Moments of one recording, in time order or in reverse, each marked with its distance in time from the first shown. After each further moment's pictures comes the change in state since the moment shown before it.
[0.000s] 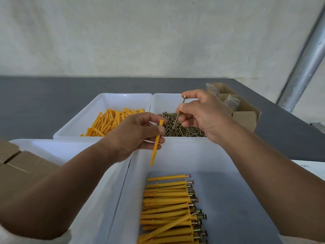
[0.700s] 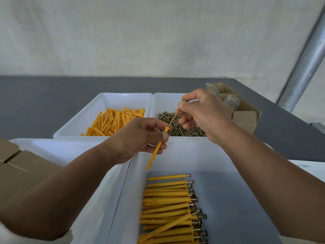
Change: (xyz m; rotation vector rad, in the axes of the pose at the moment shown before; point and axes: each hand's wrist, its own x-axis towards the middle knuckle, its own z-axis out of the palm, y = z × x) left_hand 0.000 -0.003 0.004 0.101 -0.075 -0.023; right_hand -0.005 -0.003 0.003 -0.140 0.050 -0.050
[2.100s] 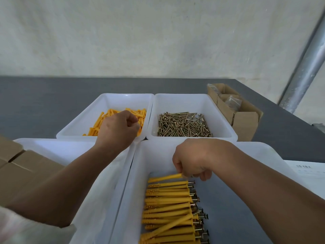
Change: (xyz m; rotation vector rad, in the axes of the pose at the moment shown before) left_hand 0.011 -0.023 -0.036 0.800 0.743 0.100; right_hand -0.046 -0.004 0.025 -1.387 -0.926 0.154
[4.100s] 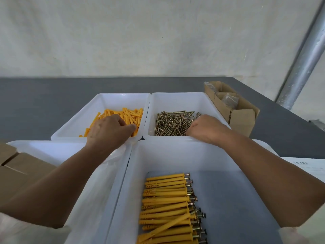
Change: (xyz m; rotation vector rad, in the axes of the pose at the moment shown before) left_hand 0.007 -0.004 -0.003 0.187 -0.089 -0.141; right_hand 0.052 0.077 0.003 0.673 0.559 0.254
